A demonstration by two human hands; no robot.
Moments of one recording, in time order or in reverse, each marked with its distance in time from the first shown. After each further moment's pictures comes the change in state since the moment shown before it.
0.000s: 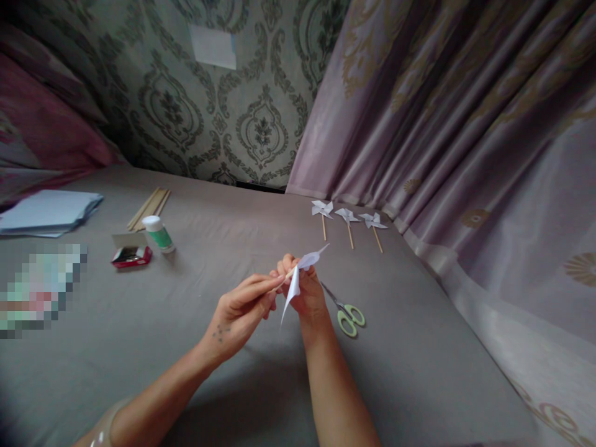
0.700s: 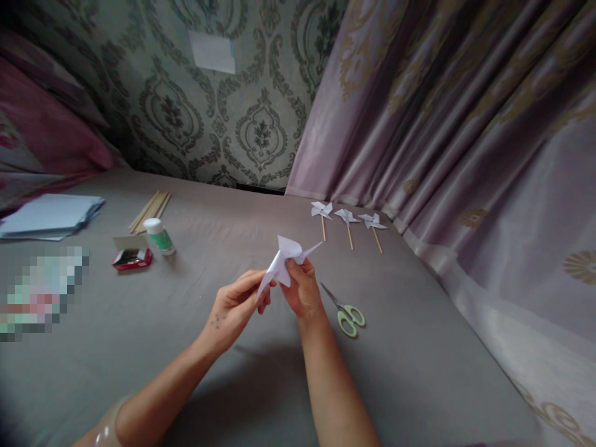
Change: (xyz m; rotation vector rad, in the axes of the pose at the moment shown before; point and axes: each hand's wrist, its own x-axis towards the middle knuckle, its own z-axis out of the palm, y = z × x) left_hand 0.007 -0.001 -0.007 -0.104 0.071 -0.150; right_hand 0.005 0.006 0.000 -0.023 0.166 0.001
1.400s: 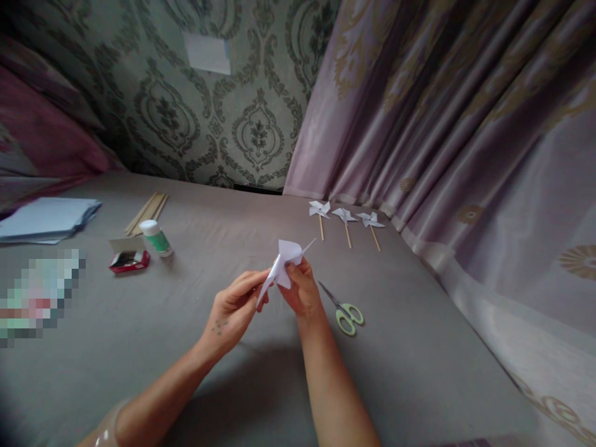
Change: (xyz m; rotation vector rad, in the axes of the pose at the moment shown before) left_hand -0.003 -0.008 0.000 0.140 0.021 0.157; right_hand 0.000 0.001 -0.006 0.047 -0.096 0.004
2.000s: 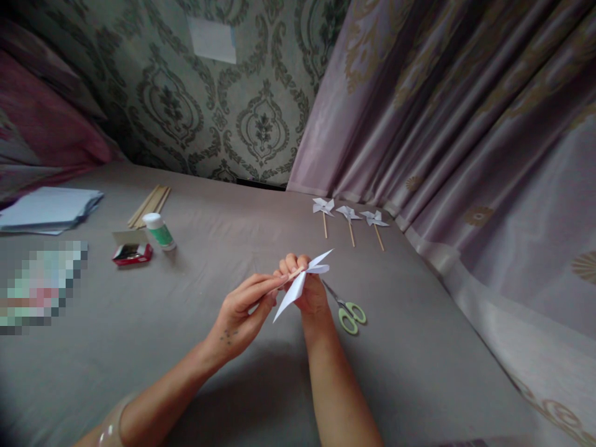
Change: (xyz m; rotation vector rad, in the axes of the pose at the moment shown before) left_hand -0.004 0.005 0.003 0.206 -0.123 0.203; right_hand -0.002 -0.005 -0.004 0.139 -0.171 0.028
